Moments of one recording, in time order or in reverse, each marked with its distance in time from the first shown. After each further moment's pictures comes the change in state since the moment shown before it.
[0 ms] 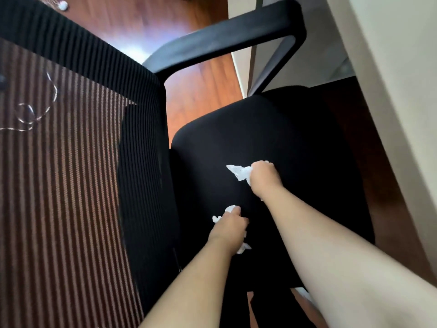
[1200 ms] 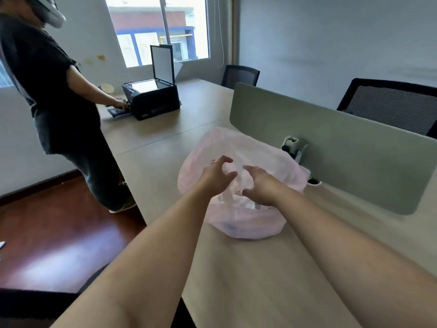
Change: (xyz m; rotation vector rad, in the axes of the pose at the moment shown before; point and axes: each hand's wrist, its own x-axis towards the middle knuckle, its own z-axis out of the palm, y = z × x) left_hand -0.202 0.438 -0.319 -0.146 0.658 0.687; right_hand -0.261 0.149 -0.470 0.206 0.553 0.014
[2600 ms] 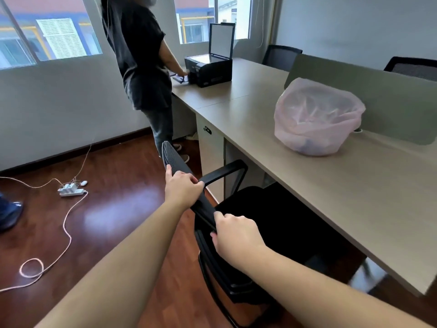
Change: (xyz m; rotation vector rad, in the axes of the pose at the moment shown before) left_hand -0.425 -0.278 -0.212 0.279 0.229 -0.211; right_hand -0.422 -0.325 0.292 -0.325 0.118 -0.345
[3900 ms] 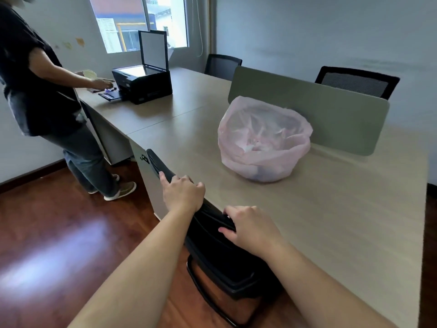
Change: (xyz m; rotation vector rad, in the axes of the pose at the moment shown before) left_hand 0.162 0.178 0.109 0.234 -0.055 0.090; right_hand 0.123 0.224 -0.031 0.054 0.124 0.125
